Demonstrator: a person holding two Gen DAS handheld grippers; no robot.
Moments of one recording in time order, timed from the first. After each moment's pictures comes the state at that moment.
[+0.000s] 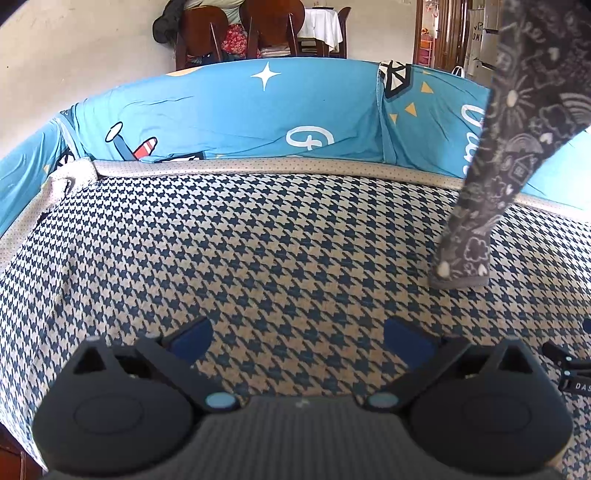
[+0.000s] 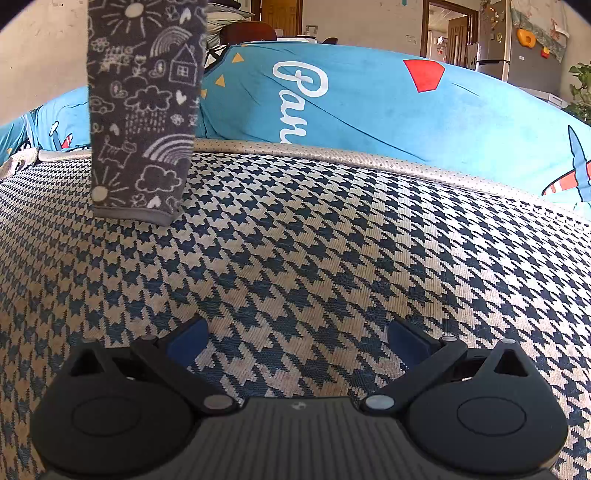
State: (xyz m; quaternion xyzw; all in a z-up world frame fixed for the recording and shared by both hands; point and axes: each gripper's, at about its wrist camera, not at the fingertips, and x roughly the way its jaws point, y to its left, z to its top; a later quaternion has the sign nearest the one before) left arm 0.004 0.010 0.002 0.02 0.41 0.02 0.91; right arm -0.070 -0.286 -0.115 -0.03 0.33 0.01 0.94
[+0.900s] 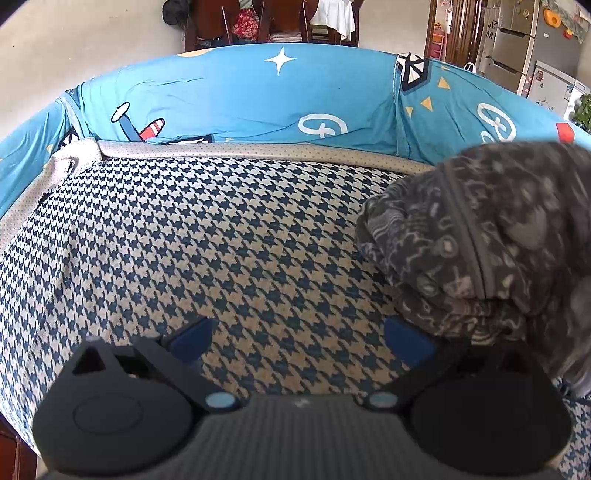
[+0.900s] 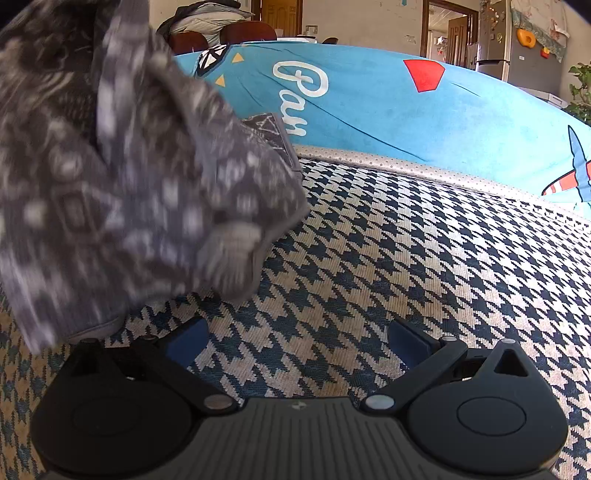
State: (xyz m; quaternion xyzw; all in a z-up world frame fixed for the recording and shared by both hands) left arm 0.008 0.018 -0.003 -0.01 0.43 0.02 0.90; right arm -0.068 -0.285 -0.113 -0.03 0.33 0.01 0.94
